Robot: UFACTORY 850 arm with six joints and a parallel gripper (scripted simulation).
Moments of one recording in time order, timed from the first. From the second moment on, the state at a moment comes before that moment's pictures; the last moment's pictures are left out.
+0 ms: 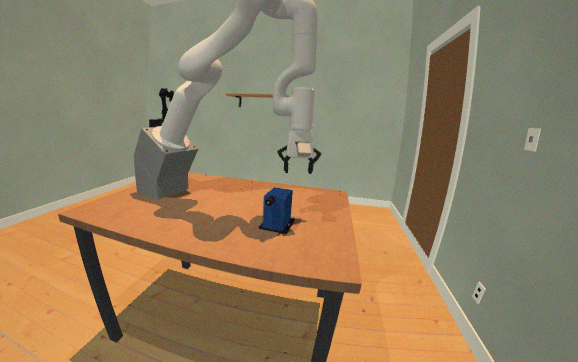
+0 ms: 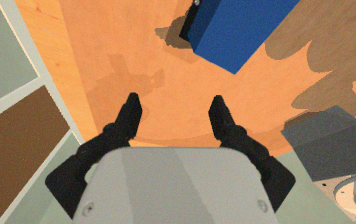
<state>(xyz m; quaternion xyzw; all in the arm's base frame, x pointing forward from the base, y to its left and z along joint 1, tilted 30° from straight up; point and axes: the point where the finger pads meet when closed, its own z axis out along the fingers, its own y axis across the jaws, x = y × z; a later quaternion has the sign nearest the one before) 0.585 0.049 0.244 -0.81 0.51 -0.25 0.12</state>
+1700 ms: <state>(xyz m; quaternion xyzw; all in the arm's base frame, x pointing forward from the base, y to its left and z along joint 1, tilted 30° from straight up) 0.567 -0.124 0.251 -0.73 0.62 -0.22 0.16</state>
